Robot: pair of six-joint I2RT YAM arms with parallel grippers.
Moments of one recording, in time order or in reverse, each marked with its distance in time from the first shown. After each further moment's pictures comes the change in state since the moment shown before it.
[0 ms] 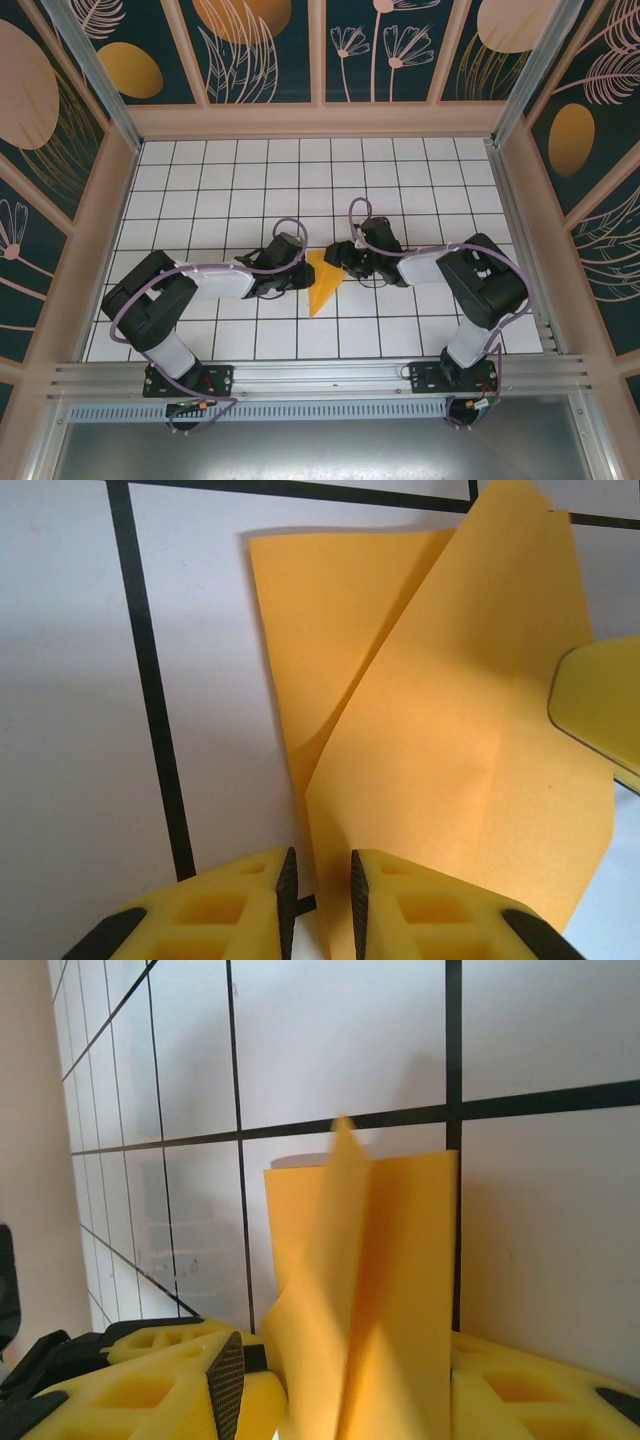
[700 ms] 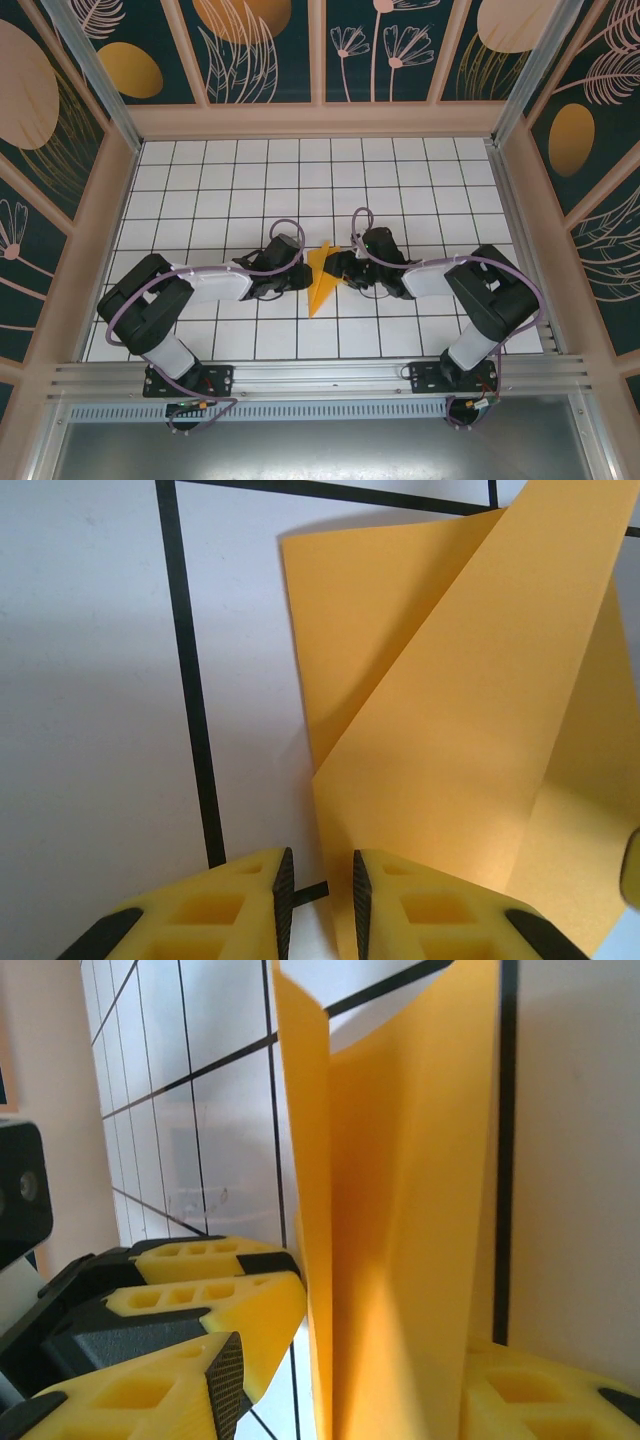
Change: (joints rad) left arm 0.000 -0.024 -0.017 -0.008 -0.023 -0.018; right arm 0.057 -0.088 -0.095 0.048 -0.024 0.081
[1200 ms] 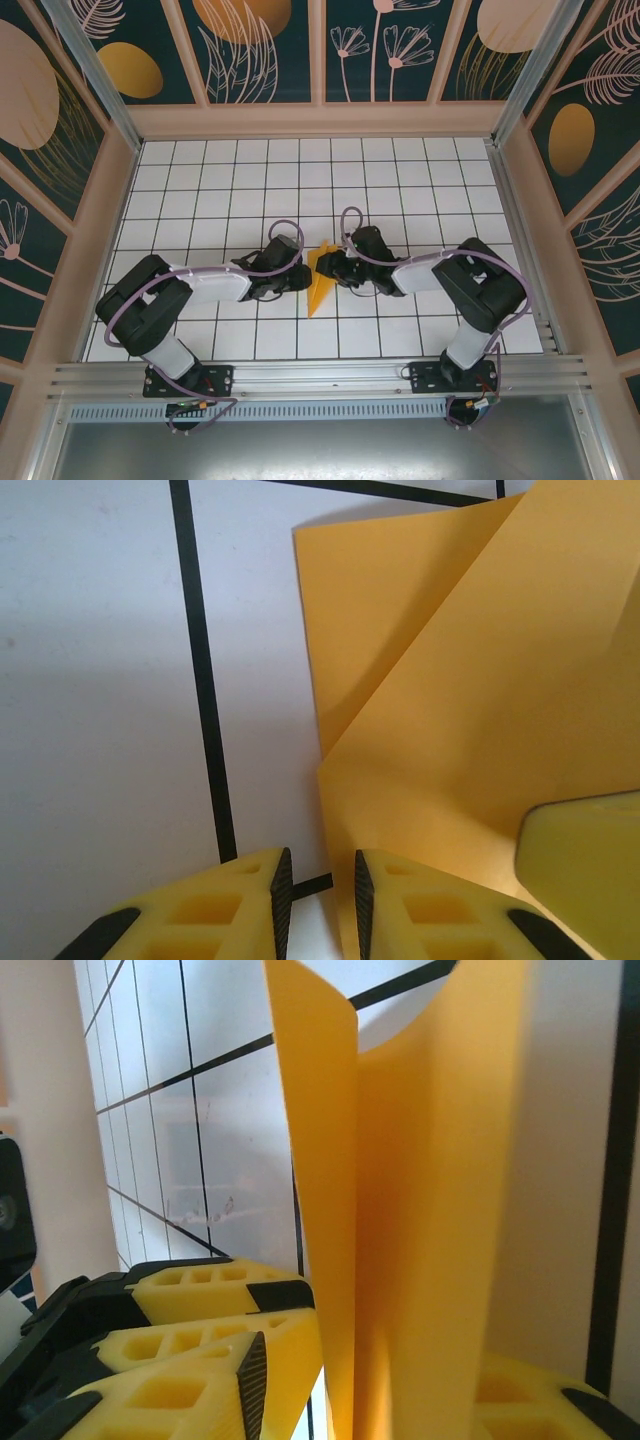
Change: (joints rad) left arm 0.000 -0.011 -0.013 0.000 0.000 -0.002; right arm 0.045 0.085 0.070 0.014 0.027 0.023
